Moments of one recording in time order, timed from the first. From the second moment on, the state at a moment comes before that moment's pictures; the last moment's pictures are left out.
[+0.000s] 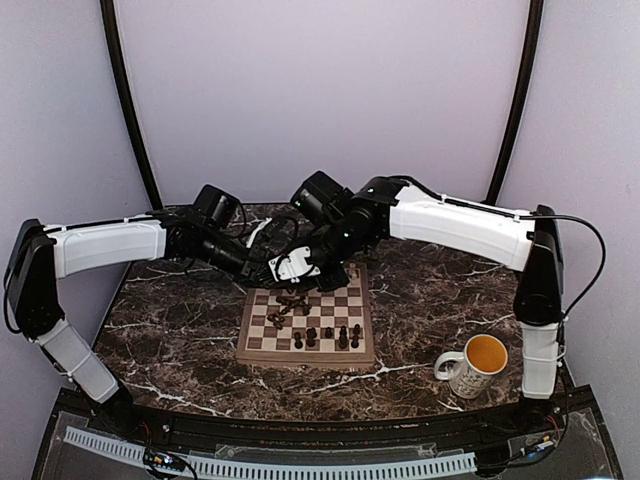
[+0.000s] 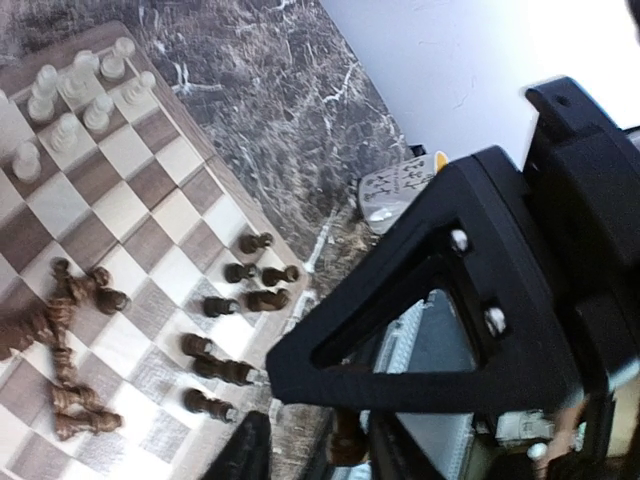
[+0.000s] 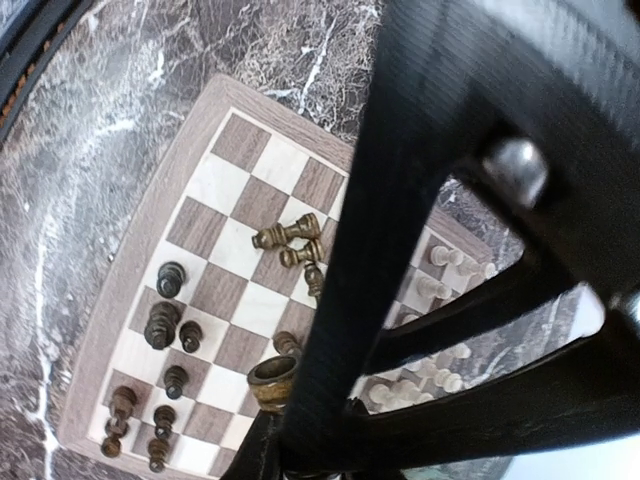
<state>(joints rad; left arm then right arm) -0.59 1.59 1.14 -0.41 0.87 -0.33 1.02 2.02 1.93 -0.95 -0.14 -1.07</state>
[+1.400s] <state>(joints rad) -0.69 1.38 0.89 0.20 0.49 -0.16 0.77 2.10 1.97 -0.89 -0.94 -0.43</state>
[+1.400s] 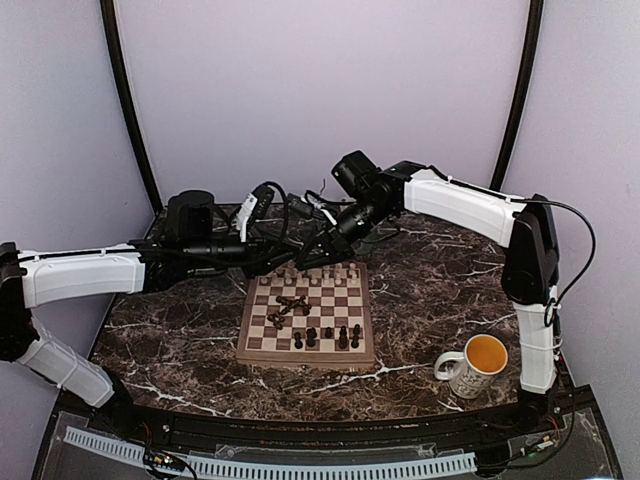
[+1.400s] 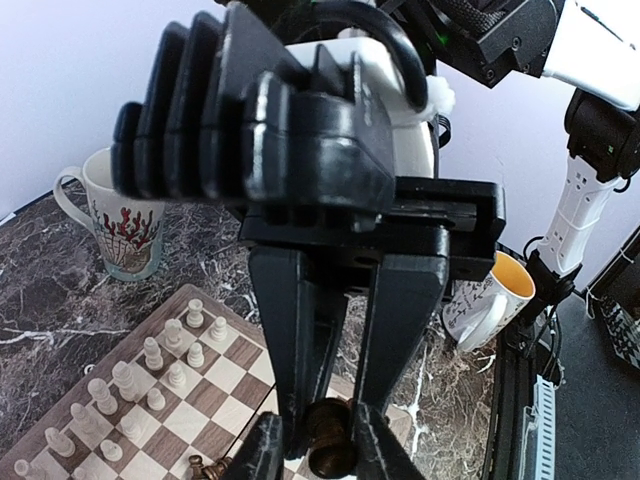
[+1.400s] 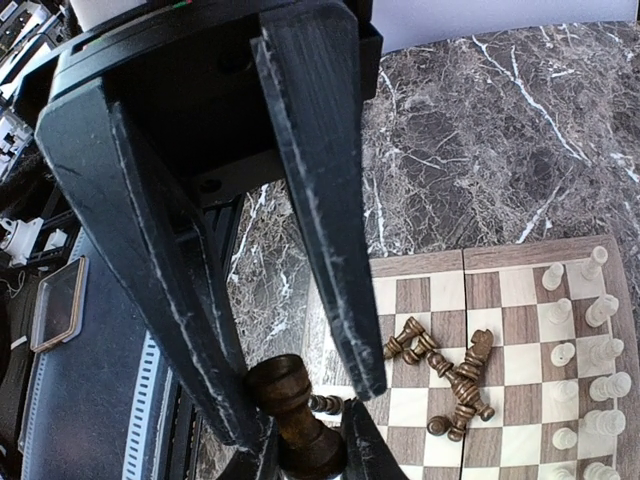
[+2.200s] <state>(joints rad) -0.69 1.41 0.94 0.09 0.49 -0.15 0.77 2.10 1.96 -0.89 -0.91 -0.44</state>
